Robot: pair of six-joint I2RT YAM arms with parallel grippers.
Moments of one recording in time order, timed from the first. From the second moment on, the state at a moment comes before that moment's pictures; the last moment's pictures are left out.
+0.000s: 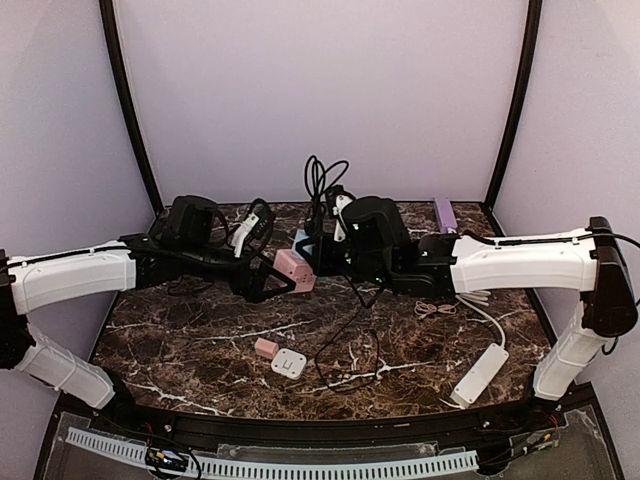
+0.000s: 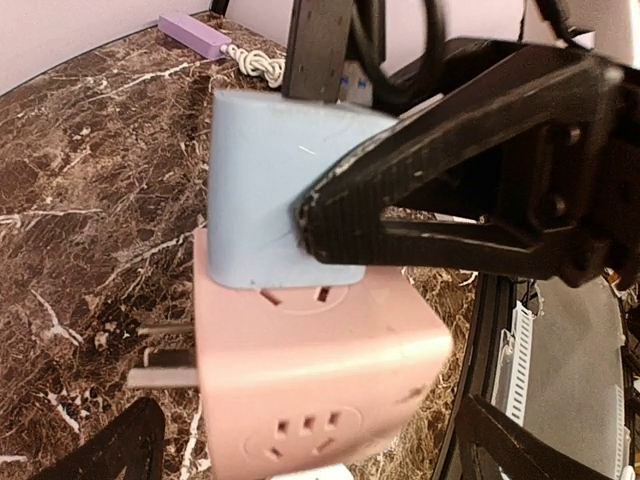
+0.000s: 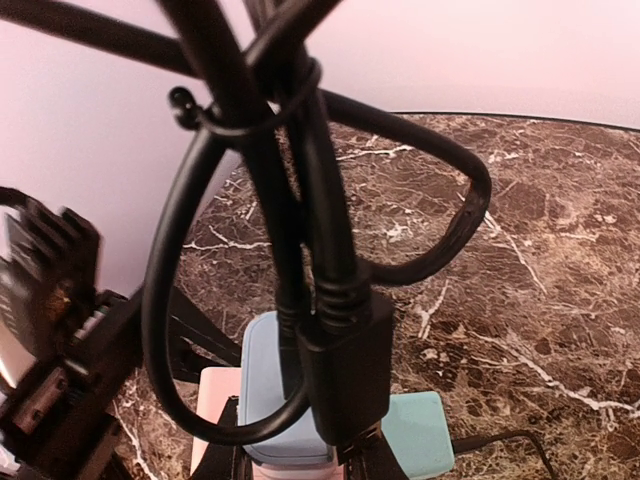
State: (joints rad) left arm -0.68 1.33 0.92 -0.16 0.54 -0.12; right arm 1.10 1.64 1.24 0.01 0.31 0.61
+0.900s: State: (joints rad) left arm -0.69 1.34 0.93 -0.22 0.46 -0.10; right arm 1.15 1.71 1.33 0.02 0.30 0.59
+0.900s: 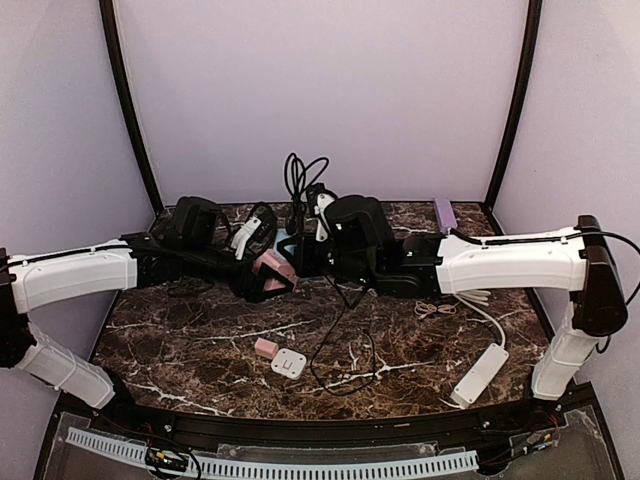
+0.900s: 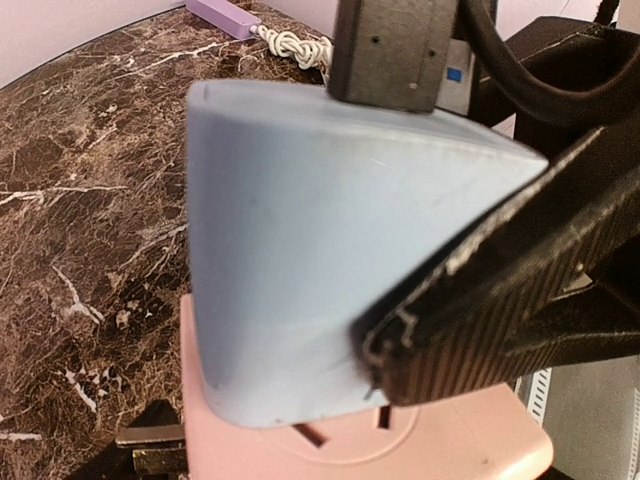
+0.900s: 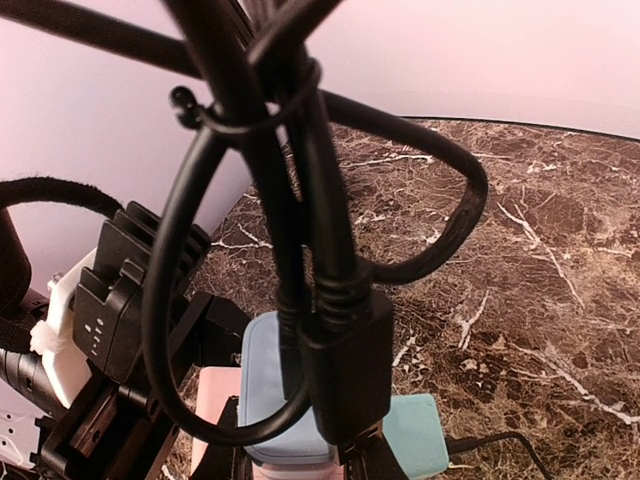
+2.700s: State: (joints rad) left arm -0.74 1.26 0.92 -0.23 0.32 0.02; right arm 1.16 1.73 1.35 -0.08 0.32 0.66
